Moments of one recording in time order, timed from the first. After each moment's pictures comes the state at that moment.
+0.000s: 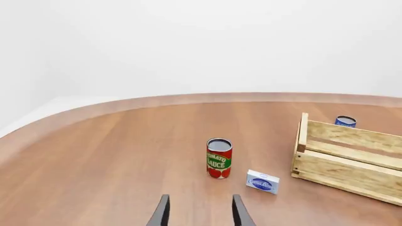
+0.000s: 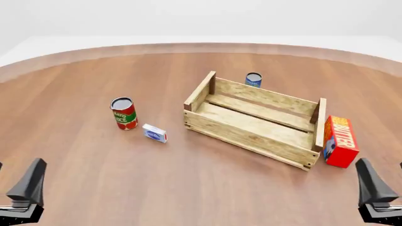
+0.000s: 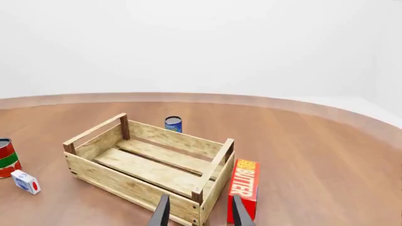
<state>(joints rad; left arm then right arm) 0.00 0.00 0.00 0.00 0.00 0.00 0.00 0.00 0.00 0.00</state>
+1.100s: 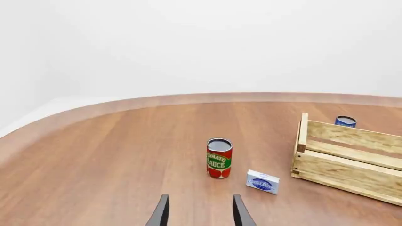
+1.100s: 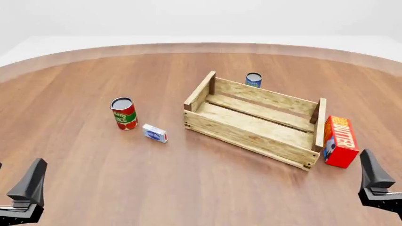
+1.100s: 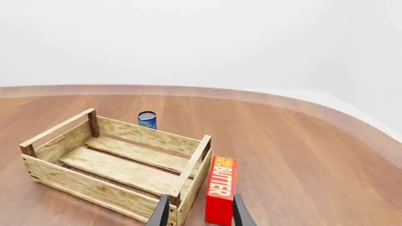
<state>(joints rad) 0.00 0.00 0.00 0.00 0.00 -0.11 0.22 0.00 -0.17 -0.05</state>
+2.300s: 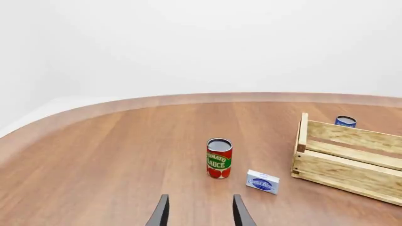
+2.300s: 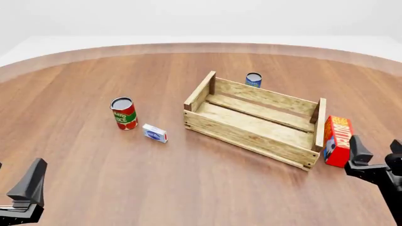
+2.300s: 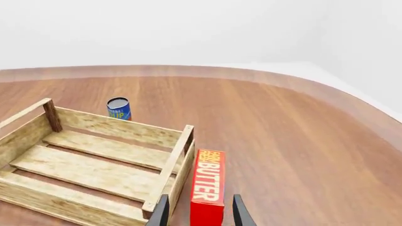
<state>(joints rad) 0.00 0.00 0.00 0.00 0.00 -0.20 1.01 0.00 -0.86 -0.04</state>
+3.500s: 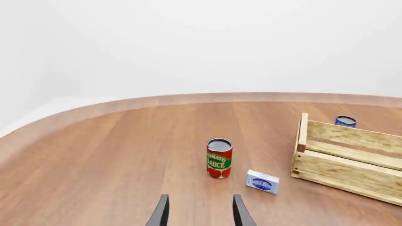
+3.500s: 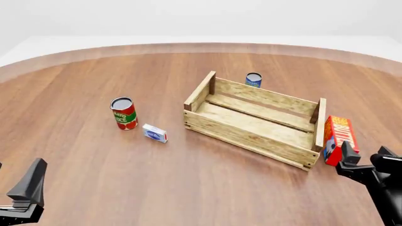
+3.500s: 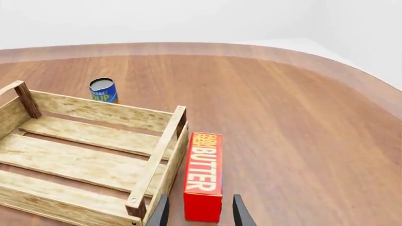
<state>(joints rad) 0.00 0.00 0.00 0.00 0.00 -0.23 1.44 0.00 -1.21 -0.03</state>
